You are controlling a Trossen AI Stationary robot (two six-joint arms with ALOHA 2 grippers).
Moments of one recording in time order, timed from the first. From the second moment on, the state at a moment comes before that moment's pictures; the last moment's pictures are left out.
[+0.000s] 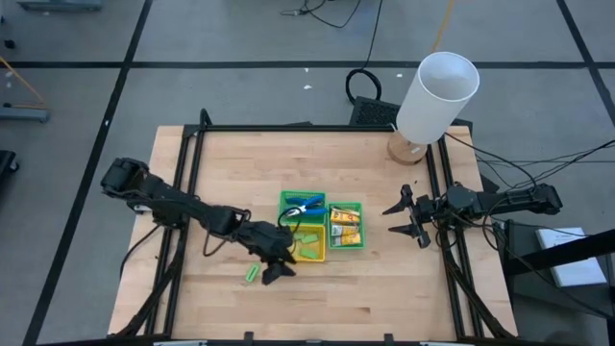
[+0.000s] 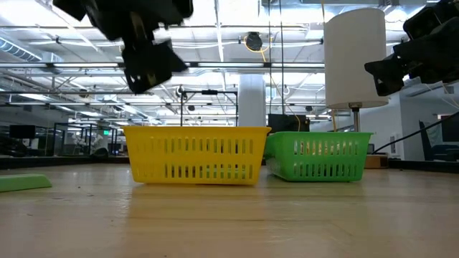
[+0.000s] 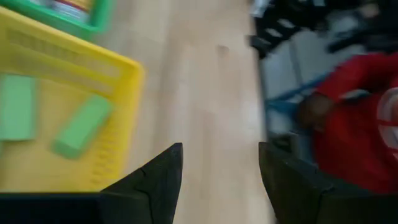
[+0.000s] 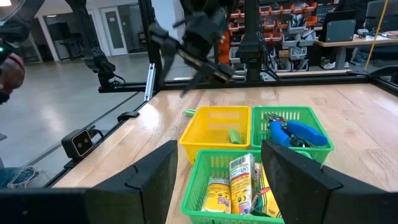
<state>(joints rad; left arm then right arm) -0.32 1.56 0.88 0.07 0.17 -0.64 0.12 0.12 0.02 0.07 -0.10 0.11</state>
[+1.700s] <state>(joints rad) -0.60 1.49 0.87 -0.45 -0.23 -1.32 0.12 0.12 0.02 0.07 -0.11 0.11</state>
